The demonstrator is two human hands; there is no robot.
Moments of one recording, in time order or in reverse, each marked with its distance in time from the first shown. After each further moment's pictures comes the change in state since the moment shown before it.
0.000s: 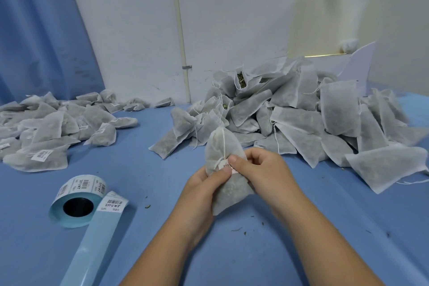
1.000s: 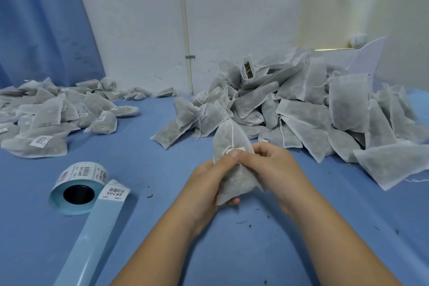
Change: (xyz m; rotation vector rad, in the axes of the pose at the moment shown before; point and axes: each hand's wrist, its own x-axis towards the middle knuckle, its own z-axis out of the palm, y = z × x) left_hand 0.001 0.006 -0.002 0.188 -0.013 -0.121; right_hand -0.003 -0.003 0.001 -0.019 0.030 0.102
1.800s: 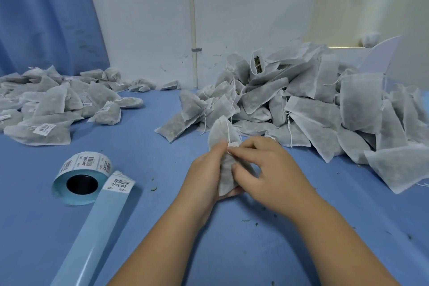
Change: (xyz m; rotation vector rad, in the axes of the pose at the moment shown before) left_hand 0.009 0.000 -0.004 -0.166 0.132 -0.001; right_hand 0.001 0.010 0.005 -0.838 -0.077 -0.669
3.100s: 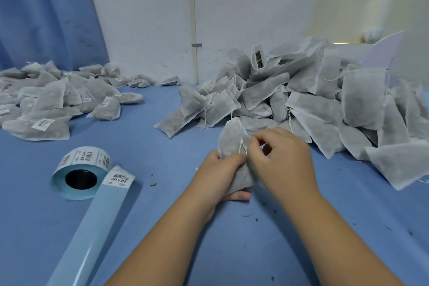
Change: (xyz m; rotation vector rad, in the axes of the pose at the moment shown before) left_hand 0.003 -0.006 0.007 0.223 0.016 -0.105; right_hand 0.007 0.002 0.007 -0.080 0.398 0.193
